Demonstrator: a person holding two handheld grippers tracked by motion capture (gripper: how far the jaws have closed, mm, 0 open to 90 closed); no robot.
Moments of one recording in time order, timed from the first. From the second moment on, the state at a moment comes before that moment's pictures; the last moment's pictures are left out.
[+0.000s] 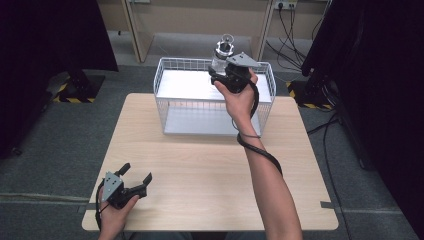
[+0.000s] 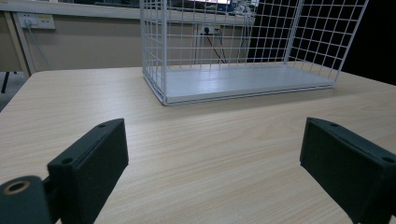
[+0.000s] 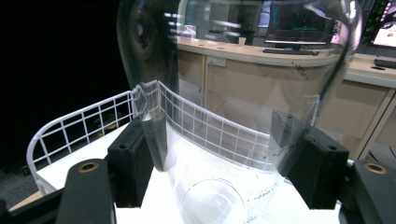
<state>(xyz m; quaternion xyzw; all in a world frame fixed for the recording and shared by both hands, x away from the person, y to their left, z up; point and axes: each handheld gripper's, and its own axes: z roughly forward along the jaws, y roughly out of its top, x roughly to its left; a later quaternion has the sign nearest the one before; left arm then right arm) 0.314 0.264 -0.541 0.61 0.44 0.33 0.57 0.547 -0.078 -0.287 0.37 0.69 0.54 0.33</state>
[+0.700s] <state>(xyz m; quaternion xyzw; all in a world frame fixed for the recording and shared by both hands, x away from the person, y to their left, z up) 0.314 0.265 -0.541 0.61 0.44 0.33 0.57 0.568 -0.071 -0.308 0.39 0.70 0.51 0.32</state>
